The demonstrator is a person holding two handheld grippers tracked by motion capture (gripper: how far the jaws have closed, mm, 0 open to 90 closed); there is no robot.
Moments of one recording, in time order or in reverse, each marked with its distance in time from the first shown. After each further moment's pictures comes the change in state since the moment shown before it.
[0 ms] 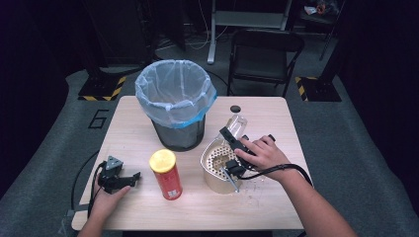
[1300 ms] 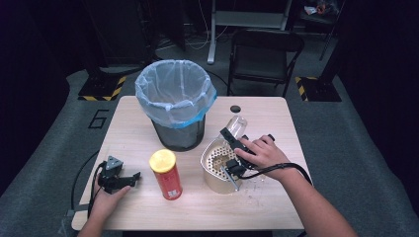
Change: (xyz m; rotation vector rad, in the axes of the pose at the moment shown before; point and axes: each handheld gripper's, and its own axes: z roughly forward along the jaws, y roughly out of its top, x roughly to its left) left arm 0.000 0.000 0.000 0.000 0.000 0.000; right arm 0.005 -0.001 0.003 -0.004 0.046 0.003
